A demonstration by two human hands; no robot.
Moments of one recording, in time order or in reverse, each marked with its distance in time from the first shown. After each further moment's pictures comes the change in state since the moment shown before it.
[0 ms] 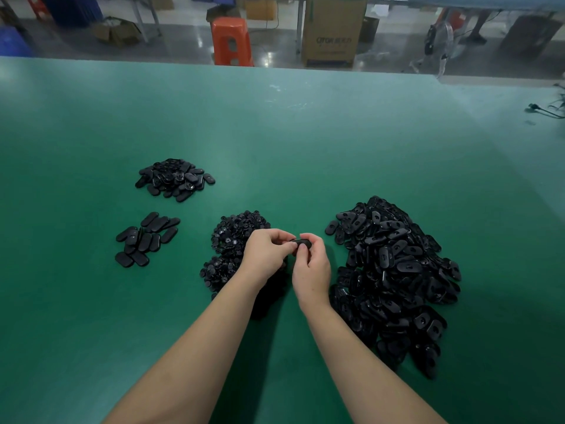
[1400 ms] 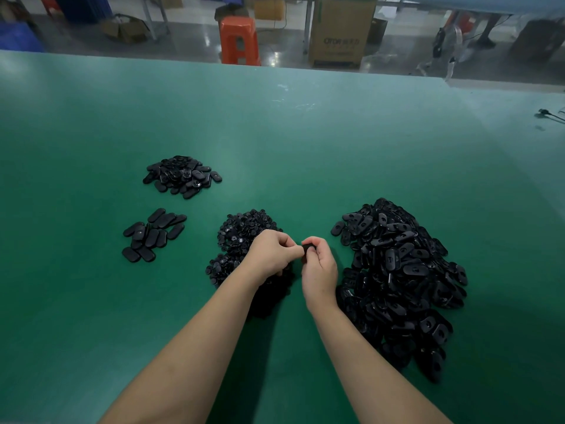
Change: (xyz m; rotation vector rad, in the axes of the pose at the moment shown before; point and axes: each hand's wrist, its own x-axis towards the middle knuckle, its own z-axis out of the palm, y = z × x) left_hand -0.002 0.006 -0.008 0.196 -0.128 -0.083; right_hand 0.000 0.002 -0.001 0.145 -0.041 0.070
